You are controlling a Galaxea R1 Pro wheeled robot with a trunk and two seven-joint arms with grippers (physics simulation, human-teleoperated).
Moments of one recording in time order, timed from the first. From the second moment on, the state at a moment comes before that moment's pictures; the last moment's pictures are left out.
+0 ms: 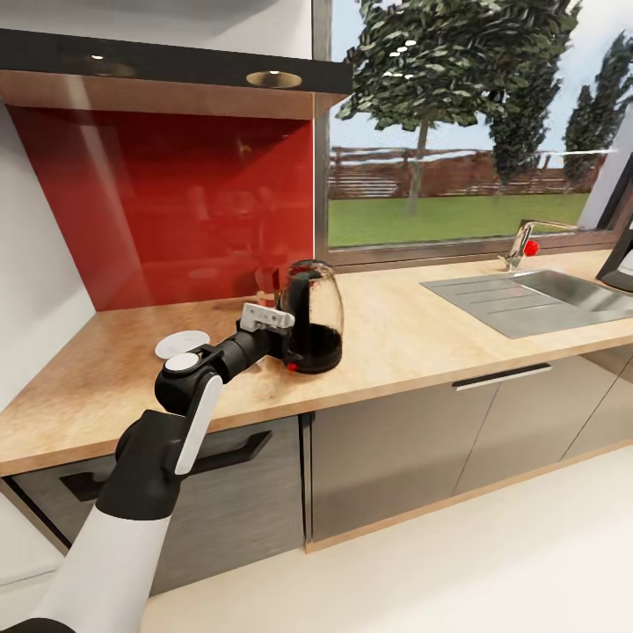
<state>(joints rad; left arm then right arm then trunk) -0.76 -0.05 -0.23 -1.58 0.09 0.67 -0.26 -0.19 -0.19 0.29 0.04 0.35 -0.26 0.30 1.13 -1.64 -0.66</state>
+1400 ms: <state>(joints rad) -0.76 -0.05 -0.22 -1.58 0.08 0.67 -0.26 -0.19 -0.19 0.29 0.04 0.35 -0.26 0.30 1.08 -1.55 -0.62</state>
